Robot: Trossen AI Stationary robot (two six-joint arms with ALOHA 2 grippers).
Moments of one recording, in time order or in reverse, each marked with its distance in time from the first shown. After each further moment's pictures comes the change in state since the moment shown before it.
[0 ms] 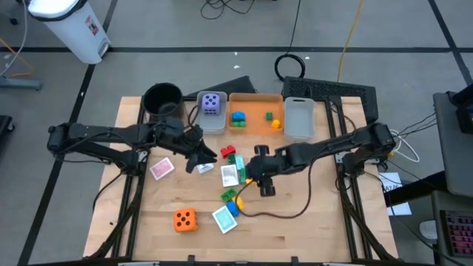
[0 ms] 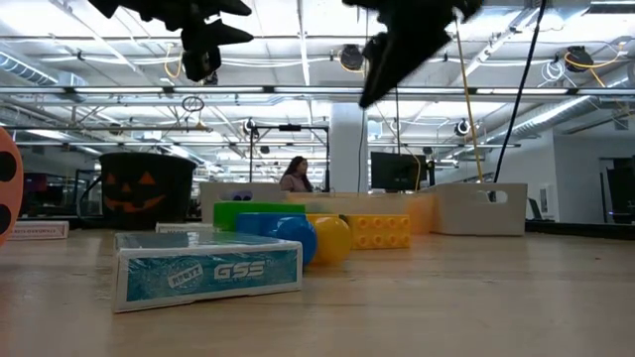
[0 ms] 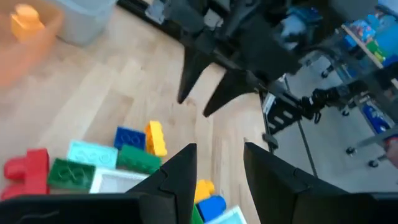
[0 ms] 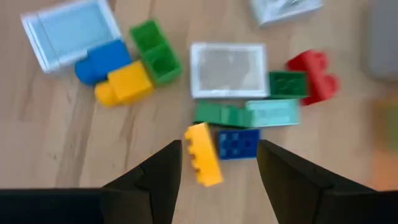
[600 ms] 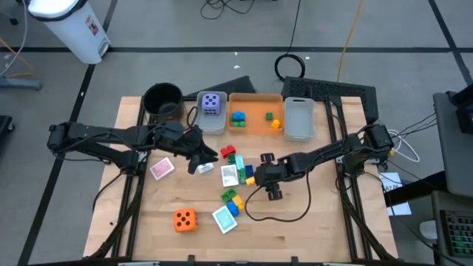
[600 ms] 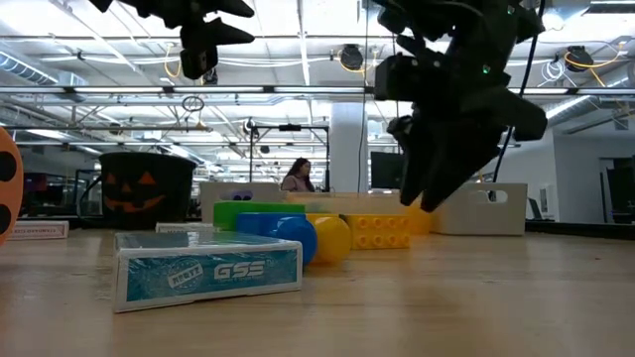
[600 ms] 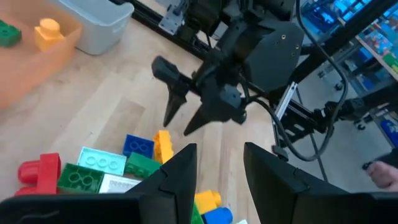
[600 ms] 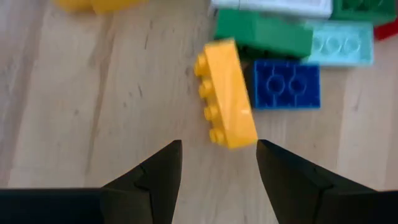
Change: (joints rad) left arm -0.039 0.000 0.000 0.025 -0.112 -0.029; right arm 0.005 0.011 -0.319 0.261 -0.004 -0.026
